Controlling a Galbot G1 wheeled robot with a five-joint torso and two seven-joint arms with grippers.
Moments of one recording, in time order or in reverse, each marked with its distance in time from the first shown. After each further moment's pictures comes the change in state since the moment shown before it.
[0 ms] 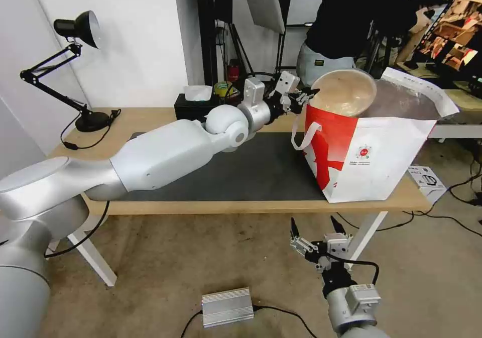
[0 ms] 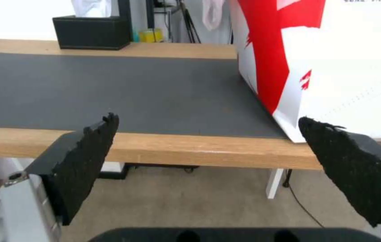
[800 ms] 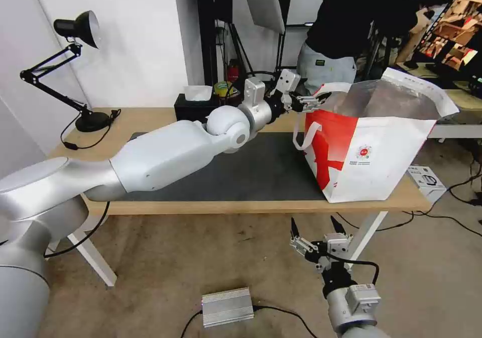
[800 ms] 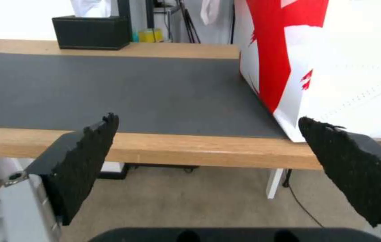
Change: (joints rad) left arm 0.014 0.022 -0.027 -0.046 0.005 -0.068 -0.072; right arm 0.000 0.000 0.000 0.000 0.000 0.000 0.000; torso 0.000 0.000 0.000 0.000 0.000
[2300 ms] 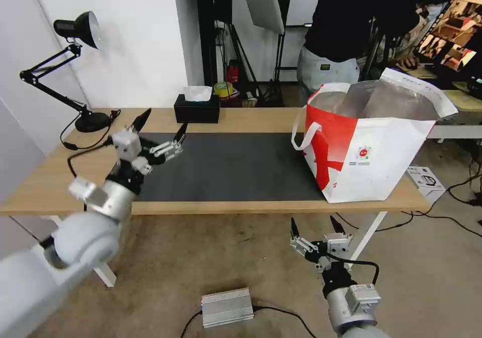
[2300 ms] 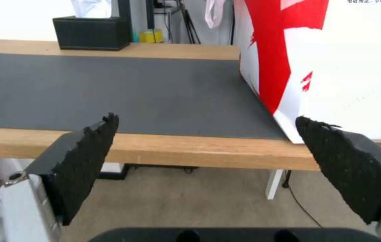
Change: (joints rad) left arm 1.370 0.537 -1.066 -0.726 0.546 -0.217 -0.308; right arm 0.000 0.000 0.000 0.000 0.000 0.000 0.000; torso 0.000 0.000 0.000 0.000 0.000
